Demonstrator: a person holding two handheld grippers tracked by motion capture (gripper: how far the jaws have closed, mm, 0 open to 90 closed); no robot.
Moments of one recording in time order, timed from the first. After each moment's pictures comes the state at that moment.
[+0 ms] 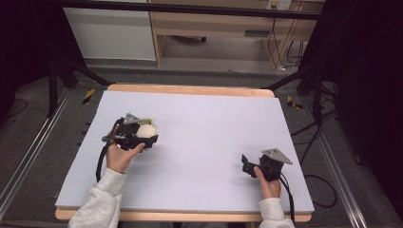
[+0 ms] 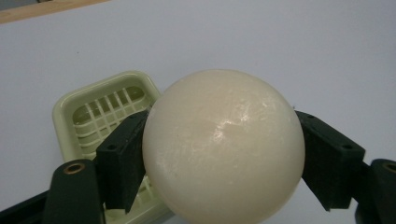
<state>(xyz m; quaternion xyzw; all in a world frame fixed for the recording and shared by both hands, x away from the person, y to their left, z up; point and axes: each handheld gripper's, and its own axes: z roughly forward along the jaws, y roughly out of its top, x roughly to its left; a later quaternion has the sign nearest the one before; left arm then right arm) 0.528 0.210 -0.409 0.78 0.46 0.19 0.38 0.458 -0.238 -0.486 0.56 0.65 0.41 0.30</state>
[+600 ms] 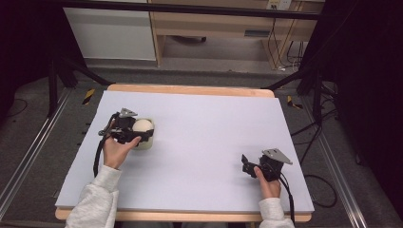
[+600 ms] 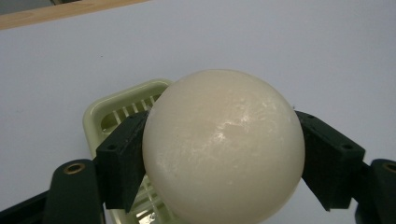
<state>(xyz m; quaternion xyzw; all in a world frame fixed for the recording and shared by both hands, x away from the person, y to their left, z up) 0.546 0.224 -0.408 0.77 0.47 0.19 0.38 0.458 -0.239 -0.487 0.56 0.65 0.41 0.30</state>
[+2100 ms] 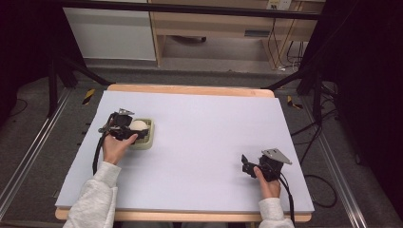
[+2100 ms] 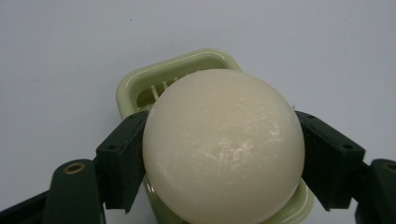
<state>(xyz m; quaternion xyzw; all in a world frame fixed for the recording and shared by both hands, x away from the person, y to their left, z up) 0.574 0.243 -0.438 0.77 0.51 0.18 0.34 0.458 -0.238 -0.487 0.56 0.66 0.41 0.31</state>
